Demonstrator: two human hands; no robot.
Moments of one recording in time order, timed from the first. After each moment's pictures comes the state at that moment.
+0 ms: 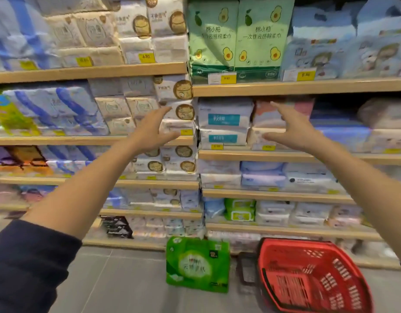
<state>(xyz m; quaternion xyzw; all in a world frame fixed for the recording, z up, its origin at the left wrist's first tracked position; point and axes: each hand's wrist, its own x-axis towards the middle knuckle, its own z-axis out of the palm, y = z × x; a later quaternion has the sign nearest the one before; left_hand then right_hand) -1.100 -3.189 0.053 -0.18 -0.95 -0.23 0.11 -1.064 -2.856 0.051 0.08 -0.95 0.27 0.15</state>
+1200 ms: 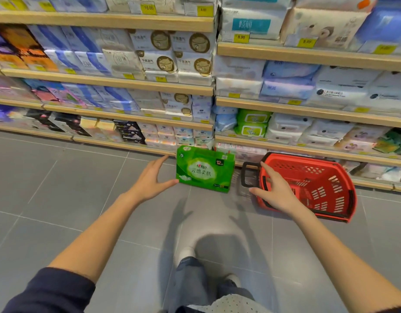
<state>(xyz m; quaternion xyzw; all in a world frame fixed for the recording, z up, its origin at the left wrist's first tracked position) -0.871 -3.242 -0.224 0.00 -0.94 -0.33 -0.12 -0.863 -2.908 -0.229 -0.02 -0.90 0.42 -0.15</state>
